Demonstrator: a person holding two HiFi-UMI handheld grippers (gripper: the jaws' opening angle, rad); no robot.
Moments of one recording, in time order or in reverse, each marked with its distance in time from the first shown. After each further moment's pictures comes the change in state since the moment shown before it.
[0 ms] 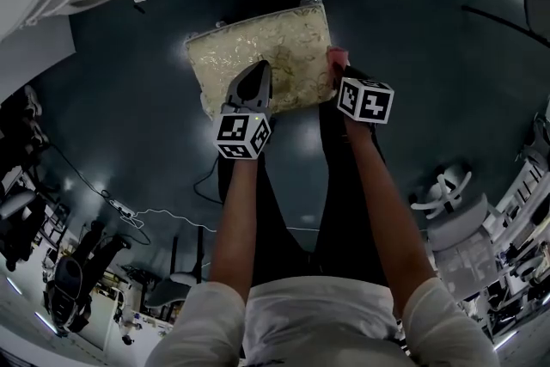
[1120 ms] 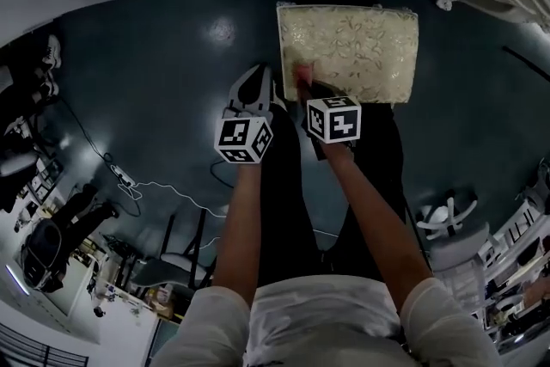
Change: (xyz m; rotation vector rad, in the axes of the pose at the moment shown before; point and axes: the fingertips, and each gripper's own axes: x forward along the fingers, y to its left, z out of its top) left arm -0.160 0.164 0.002 -0.069 -0.078 0.205; right arm 0.062 0.285 -0.111 -0.255 0.116 0.281
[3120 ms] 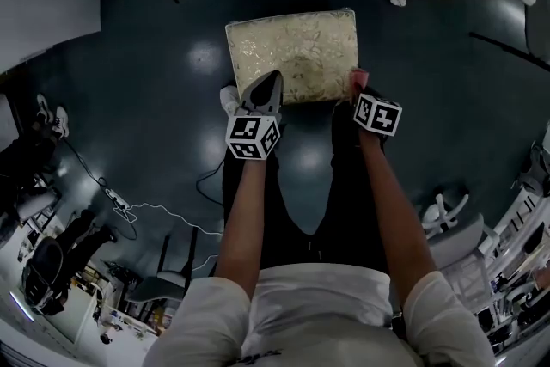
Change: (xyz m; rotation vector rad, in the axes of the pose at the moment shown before) left arm 0.044 -0.152 -0.020 0.015 0.048 -0.152; right arm -0.159 -0.248 -0.027 0.212 -0.100 -0.369
